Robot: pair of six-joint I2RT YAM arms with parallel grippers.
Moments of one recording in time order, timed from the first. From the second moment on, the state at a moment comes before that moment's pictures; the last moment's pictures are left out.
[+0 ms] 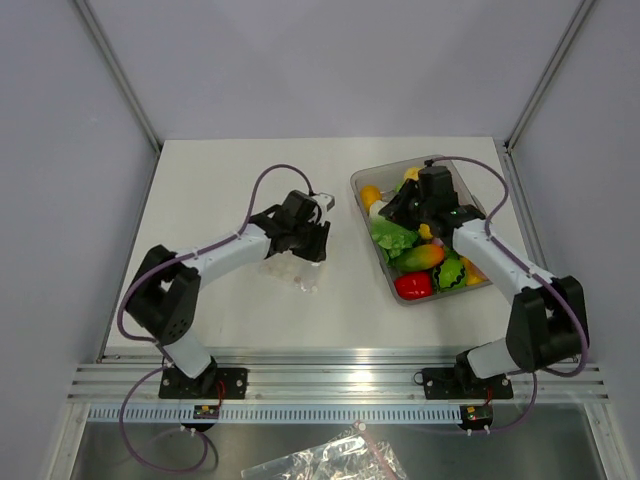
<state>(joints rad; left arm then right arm) -0.64 1.63 1.12 -0.37 0.16 -0.25 0.35 1.48 1.06 -0.26 -0.14 0.80</state>
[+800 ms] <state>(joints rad) -0.73 1.89 1.23 -0.48 -0.01 -0.26 0.33 1.35 1.02 -0.33 -0.11 0.75</state>
